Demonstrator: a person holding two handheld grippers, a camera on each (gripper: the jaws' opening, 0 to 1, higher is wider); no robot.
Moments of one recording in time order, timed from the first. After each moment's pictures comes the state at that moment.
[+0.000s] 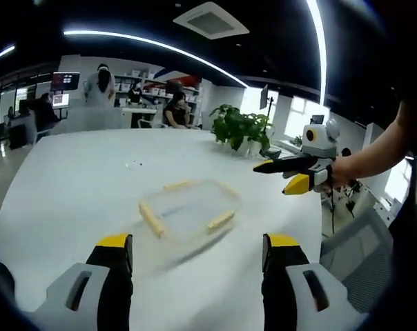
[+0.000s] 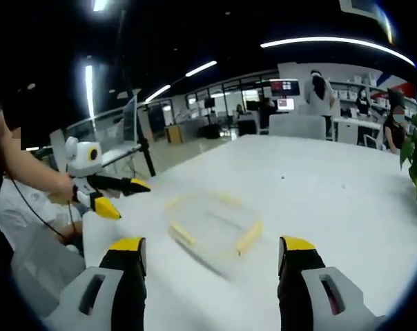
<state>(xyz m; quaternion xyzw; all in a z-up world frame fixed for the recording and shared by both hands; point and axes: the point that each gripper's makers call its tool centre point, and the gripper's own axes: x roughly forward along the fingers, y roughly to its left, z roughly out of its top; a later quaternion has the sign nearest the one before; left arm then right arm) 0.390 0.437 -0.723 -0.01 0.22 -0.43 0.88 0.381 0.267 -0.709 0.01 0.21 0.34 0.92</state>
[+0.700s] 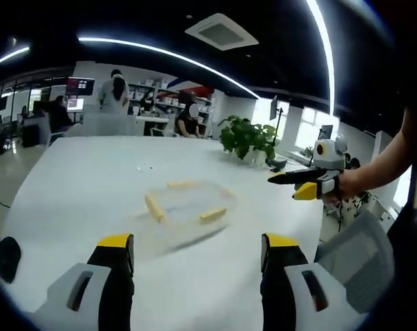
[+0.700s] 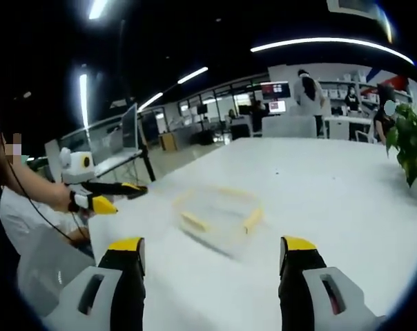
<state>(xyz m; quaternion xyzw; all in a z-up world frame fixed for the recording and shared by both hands) 0.351 0.461 -0.712 -0.02 0.19 -0.39 0.90 0.337 0.256 -0.702 0.04 0.19 0.31 0.93</state>
